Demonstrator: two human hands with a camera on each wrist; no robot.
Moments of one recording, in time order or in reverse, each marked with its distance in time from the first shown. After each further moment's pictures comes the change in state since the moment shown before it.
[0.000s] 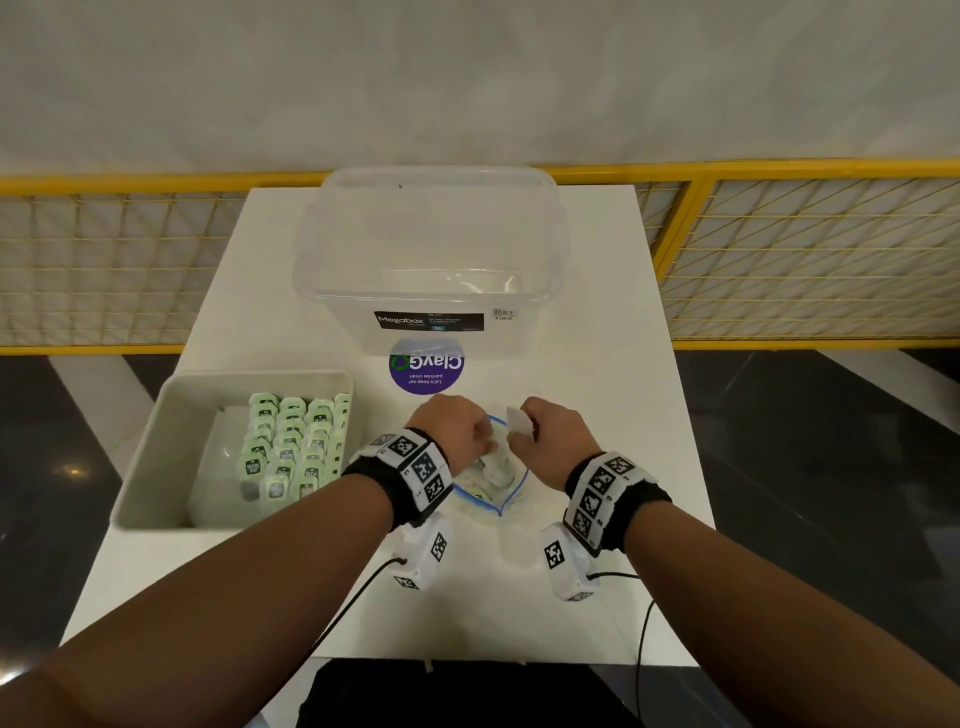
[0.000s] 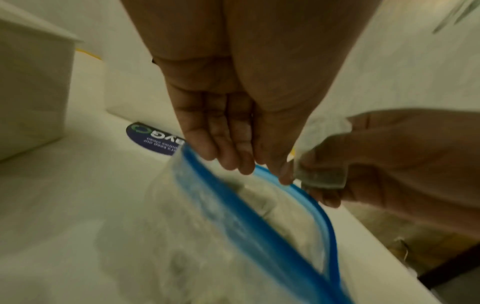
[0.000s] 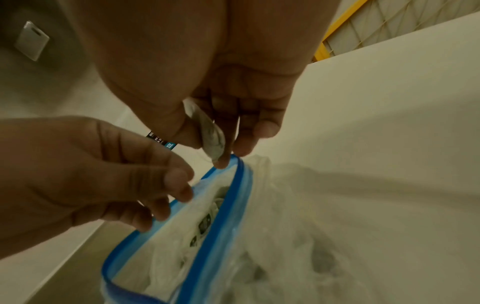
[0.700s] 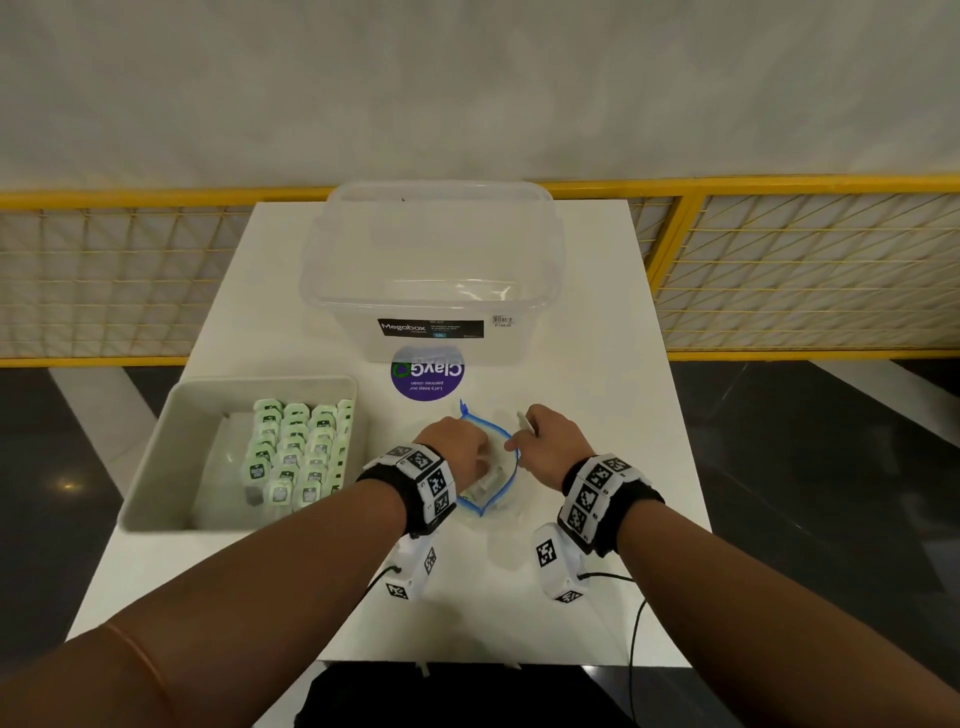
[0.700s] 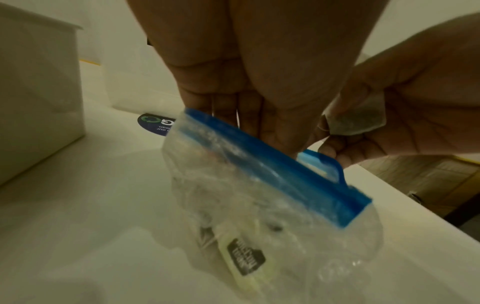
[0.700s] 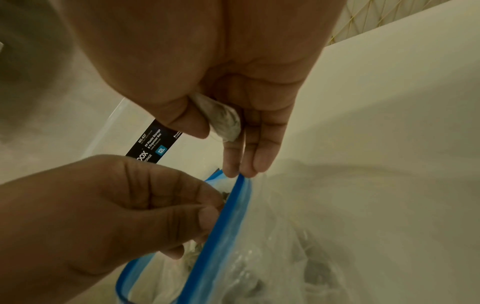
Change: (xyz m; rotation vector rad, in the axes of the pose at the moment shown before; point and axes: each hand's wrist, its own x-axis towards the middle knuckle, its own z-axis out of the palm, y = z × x) left_hand -0.001 -0.001 0.021 0.221 -0.143 -0.009; right_hand 0.000 -0.008 0.002 0.140 -0.079 0.199
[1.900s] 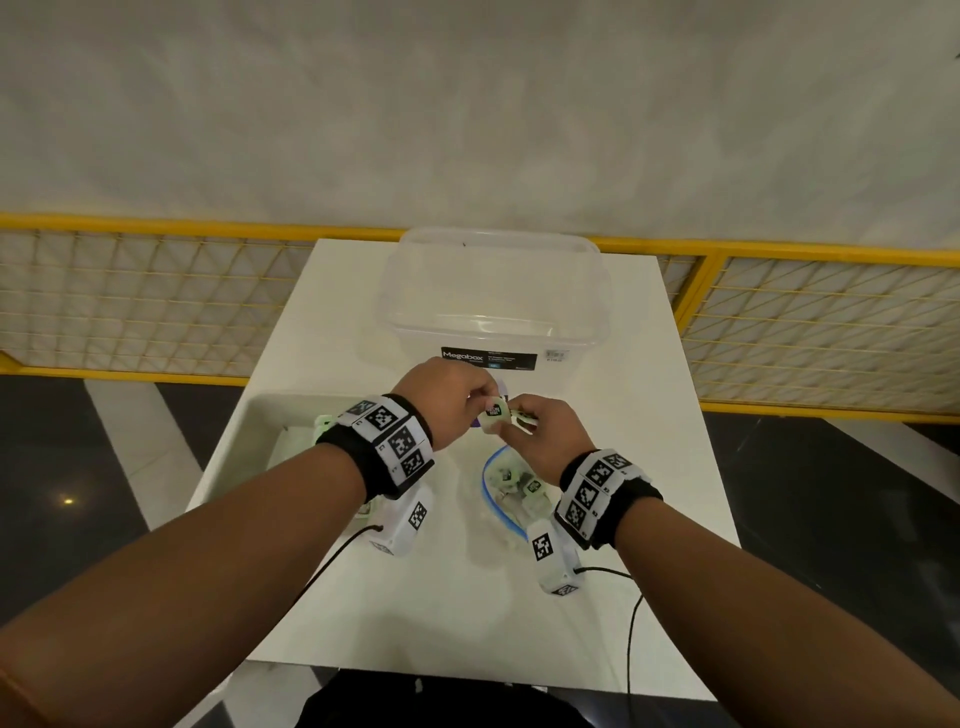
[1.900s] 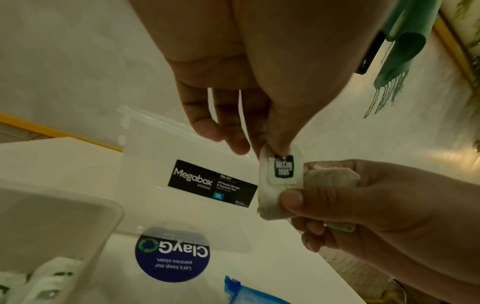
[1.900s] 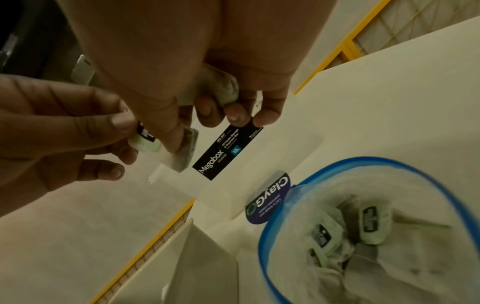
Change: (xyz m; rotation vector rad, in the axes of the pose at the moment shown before) left_hand -0.072 -0.068 -0.105 -0.274 0.455 0.175; right_hand -0.011 -0.084 0.025 0.092 0.131 -0.395
